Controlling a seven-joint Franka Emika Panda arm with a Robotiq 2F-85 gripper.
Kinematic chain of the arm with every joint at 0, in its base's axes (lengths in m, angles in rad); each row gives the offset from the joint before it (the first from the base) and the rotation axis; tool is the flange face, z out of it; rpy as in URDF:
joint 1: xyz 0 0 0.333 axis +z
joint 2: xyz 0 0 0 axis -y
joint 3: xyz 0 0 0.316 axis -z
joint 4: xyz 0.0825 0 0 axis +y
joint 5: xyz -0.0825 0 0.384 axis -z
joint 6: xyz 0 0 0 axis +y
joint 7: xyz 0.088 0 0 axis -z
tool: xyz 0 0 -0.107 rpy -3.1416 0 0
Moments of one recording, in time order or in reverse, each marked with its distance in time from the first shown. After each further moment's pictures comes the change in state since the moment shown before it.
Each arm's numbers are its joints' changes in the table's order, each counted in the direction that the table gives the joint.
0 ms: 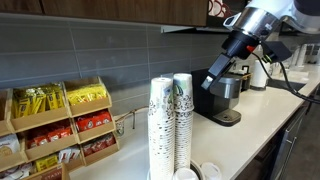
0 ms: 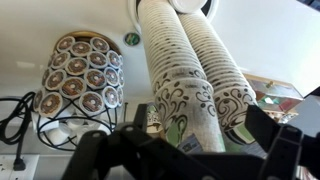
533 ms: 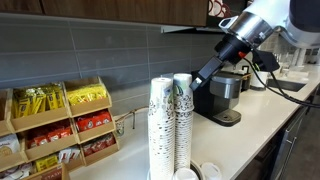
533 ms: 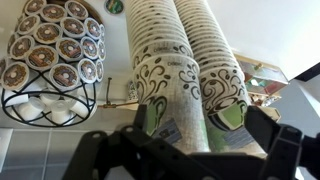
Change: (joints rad) arm 0.073 -0.006 0.001 0.069 -0.050 -0.214 -0.057
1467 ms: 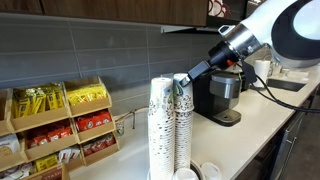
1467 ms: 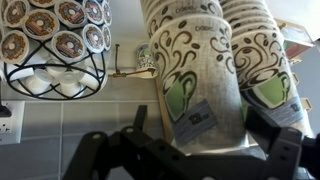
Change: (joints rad) arm 0.067 -0.044 0.049 0.089 -0.011 -0.333 -0.001
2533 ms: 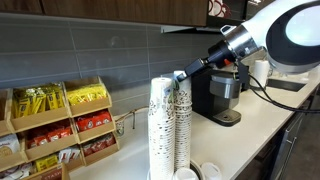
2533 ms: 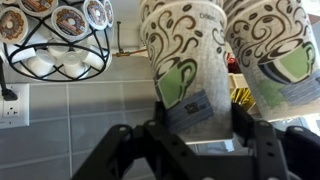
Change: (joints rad) arm 0.068 -0.019 0.068 0.019 -0.001 -0.152 0.001
